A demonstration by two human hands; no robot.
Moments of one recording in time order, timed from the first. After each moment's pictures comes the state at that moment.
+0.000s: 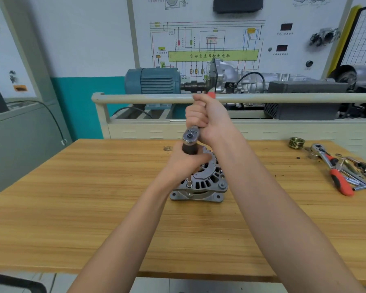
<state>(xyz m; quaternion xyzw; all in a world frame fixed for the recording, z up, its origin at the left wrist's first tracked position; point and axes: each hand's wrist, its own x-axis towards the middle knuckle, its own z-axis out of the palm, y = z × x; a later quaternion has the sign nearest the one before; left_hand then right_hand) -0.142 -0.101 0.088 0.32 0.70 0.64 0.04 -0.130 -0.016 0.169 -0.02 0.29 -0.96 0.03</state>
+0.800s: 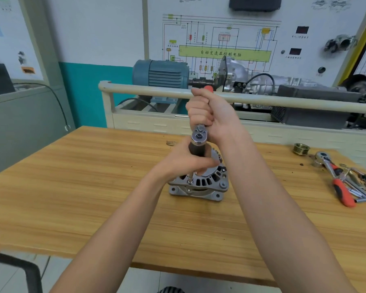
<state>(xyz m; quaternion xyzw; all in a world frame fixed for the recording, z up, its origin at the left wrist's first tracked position) -0.142 -0.115 0.092 0.43 0.72 0.54 0.07 -0.128 -0.012 0.168 -0.05 0.30 -0.94 0.12</state>
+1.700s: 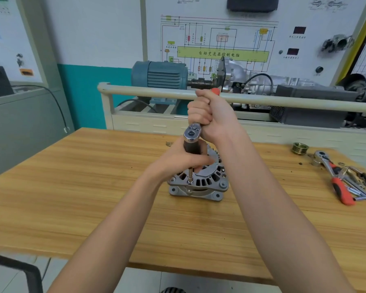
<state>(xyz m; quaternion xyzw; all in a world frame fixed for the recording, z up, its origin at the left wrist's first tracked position) -0.144 -0.123 0.094 0.44 0.70 0.56 0.09 -0.127 -0.017 0.169 -0.04 0.29 -0.95 0.07</state>
